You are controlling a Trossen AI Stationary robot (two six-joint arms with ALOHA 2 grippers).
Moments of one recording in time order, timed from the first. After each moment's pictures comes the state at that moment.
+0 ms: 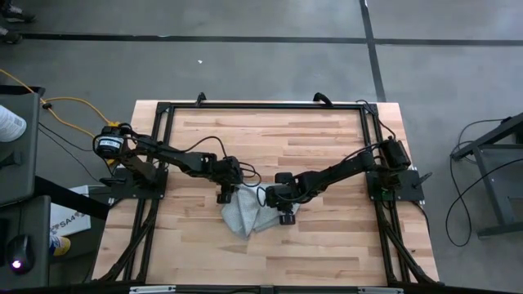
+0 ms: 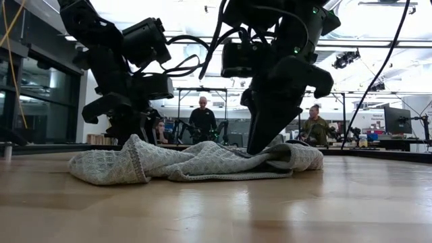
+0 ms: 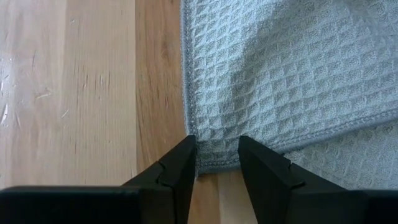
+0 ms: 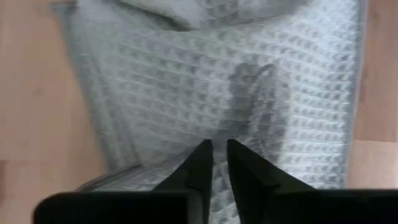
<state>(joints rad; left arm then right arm) 0.02 1.59 0.68 -0.11 0.02 0.06 0.21 1.92 1.22 -0.45 0.05 0.13</state>
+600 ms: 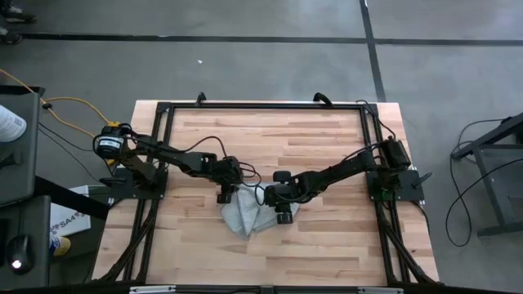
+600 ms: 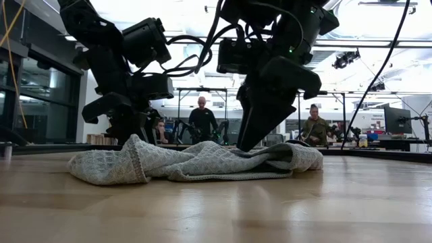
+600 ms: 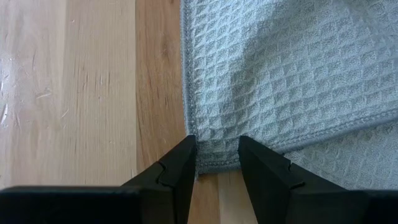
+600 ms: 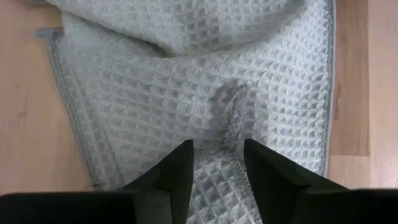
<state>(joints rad) 0.02 1.59 0.68 -0.11 0.02 0.06 0.21 1.92 1.22 -0.41 0.10 0.13</state>
